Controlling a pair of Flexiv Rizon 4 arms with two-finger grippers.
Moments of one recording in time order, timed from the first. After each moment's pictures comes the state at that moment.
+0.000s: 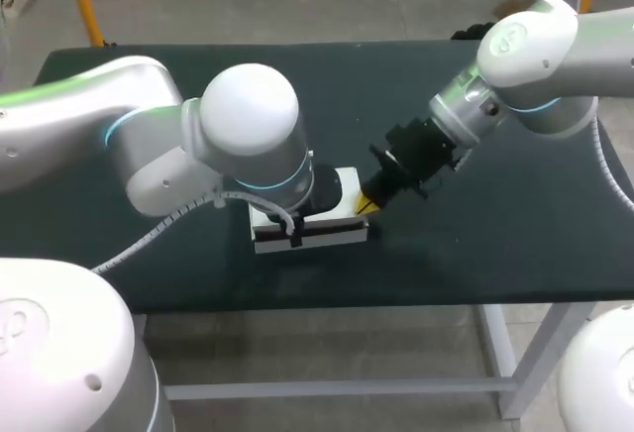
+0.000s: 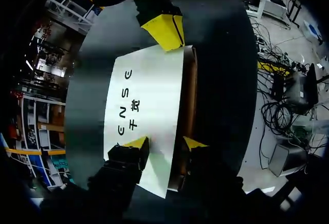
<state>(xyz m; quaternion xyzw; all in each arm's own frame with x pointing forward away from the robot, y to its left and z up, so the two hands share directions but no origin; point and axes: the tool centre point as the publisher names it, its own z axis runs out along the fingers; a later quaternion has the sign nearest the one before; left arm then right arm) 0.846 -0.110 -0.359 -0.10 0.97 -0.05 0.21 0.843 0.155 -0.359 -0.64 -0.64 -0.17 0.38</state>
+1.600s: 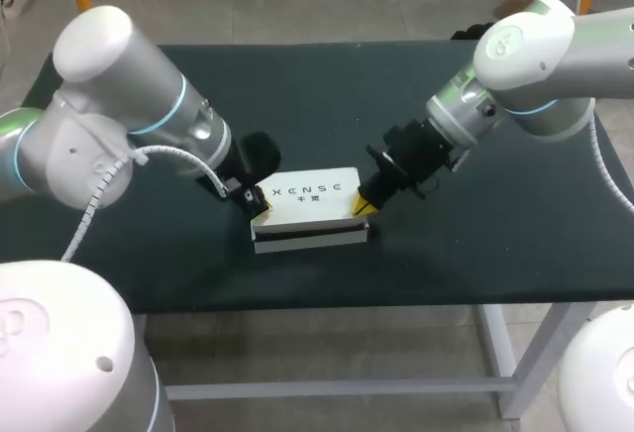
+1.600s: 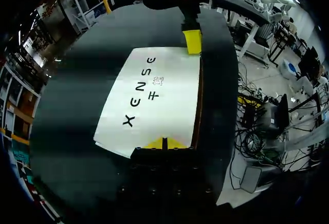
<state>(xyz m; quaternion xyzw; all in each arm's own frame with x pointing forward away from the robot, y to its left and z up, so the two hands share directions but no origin) 0.854 -0.066 -0.351 -0.16 0.96 -0.21 0.07 0.841 0.159 -0.361 -0.65 -0.64 -0.16 0.38</state>
